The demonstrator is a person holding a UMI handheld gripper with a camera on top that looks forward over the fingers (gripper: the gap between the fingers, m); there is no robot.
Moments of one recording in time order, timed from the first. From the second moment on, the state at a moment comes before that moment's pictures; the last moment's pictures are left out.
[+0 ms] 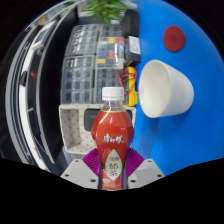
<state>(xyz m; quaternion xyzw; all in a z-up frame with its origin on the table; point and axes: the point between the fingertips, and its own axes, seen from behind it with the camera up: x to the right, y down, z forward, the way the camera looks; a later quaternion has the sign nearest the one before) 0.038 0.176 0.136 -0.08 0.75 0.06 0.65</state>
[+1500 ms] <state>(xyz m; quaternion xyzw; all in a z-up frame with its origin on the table) 0.049 -0.102 0.126 -0.55 0.59 -0.43 0.40</state>
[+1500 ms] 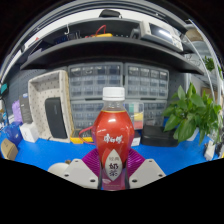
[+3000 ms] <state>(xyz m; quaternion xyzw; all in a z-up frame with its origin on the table) -0.149 -0.017 0.198 -0.55 0.60 -0.43 0.39</state>
